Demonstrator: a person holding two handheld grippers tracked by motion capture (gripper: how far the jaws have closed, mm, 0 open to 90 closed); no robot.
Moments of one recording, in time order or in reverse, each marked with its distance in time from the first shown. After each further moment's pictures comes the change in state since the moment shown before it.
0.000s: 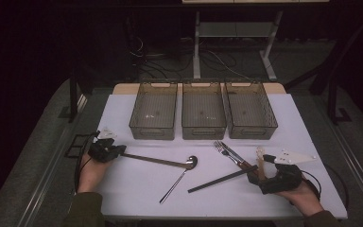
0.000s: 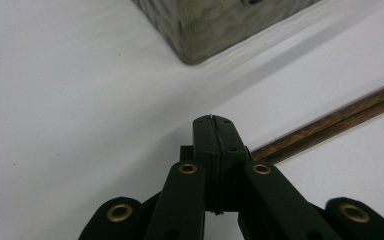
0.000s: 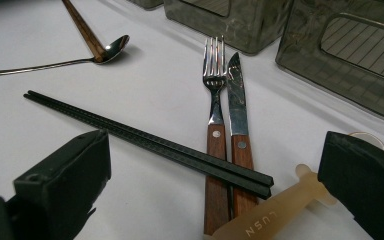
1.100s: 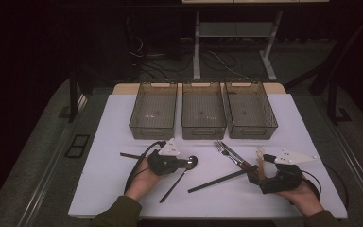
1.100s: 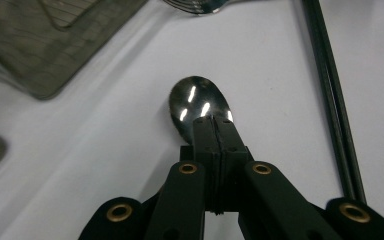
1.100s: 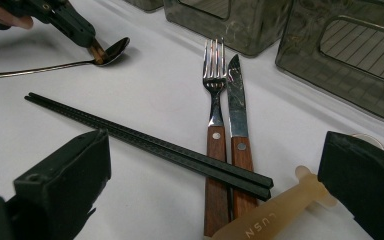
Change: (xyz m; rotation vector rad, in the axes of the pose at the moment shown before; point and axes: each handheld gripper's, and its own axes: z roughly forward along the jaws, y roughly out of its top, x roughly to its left) left arm -0.153 0.061 0.047 -0.110 -0.387 0.350; right arm 0.000 0.000 -0.001 -0.006 0.000 0.003
